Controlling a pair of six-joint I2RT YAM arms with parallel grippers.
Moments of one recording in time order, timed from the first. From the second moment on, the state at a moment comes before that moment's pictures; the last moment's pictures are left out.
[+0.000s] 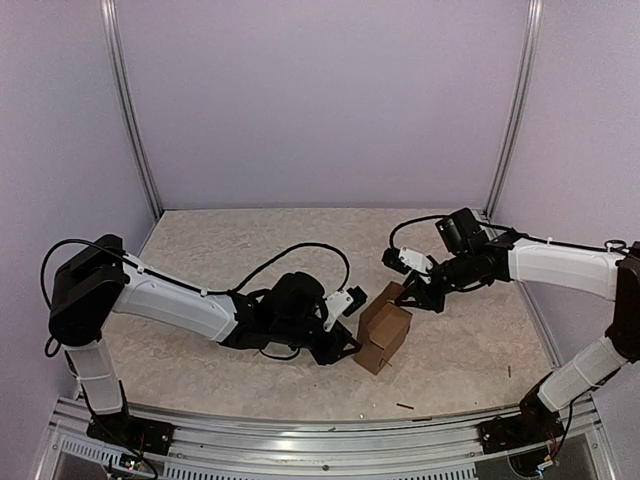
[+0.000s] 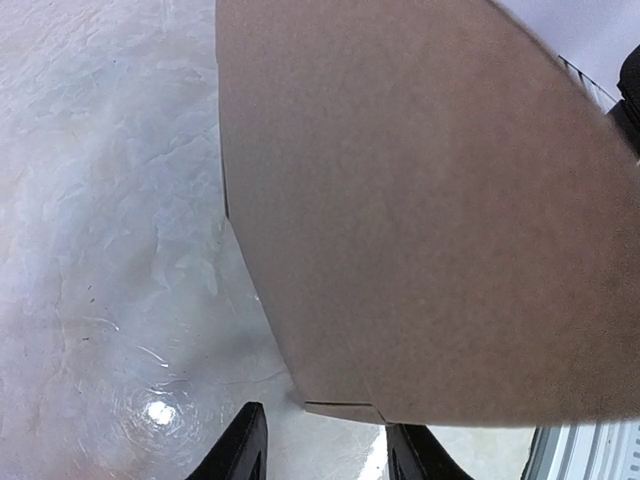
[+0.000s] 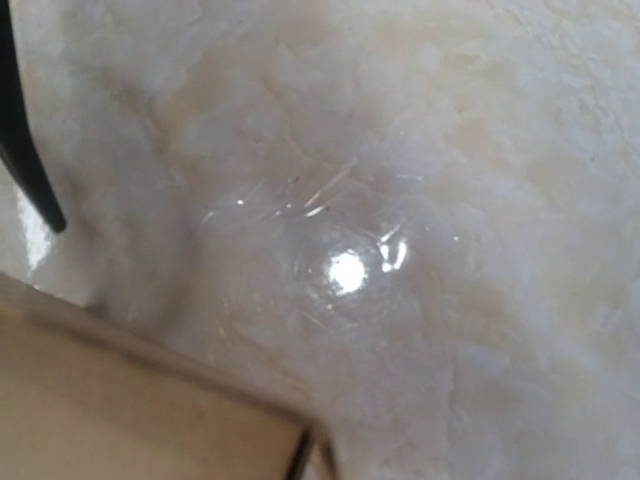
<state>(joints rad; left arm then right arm) -1.09 1.86 1.03 0.20 0.15 -0.12 0.54 1.44 0.95 -0.42 -0.43 -0.58</state>
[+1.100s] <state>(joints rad) -1.09 1.88 1.03 0.19 0.07 -0.13 0.56 1.57 1.10 -0.54 -0.35 -0.35</state>
